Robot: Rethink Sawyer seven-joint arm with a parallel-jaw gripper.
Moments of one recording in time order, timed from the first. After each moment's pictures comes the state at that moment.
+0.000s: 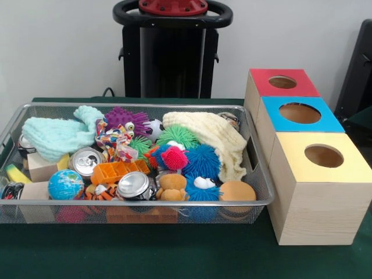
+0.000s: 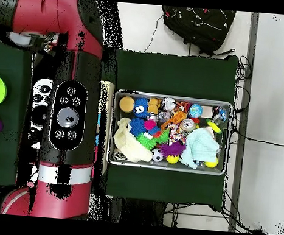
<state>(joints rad) 0.18 -0.10 -0.76 0.32 0.83 1.40 1.96</state>
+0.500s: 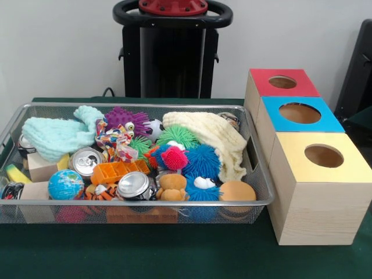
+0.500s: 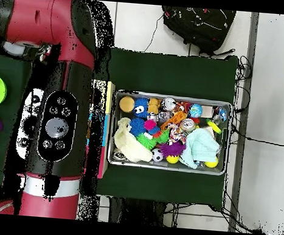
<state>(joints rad) 0.25 -0.16 -0.71 0.46 0.79 1.40 1.96</state>
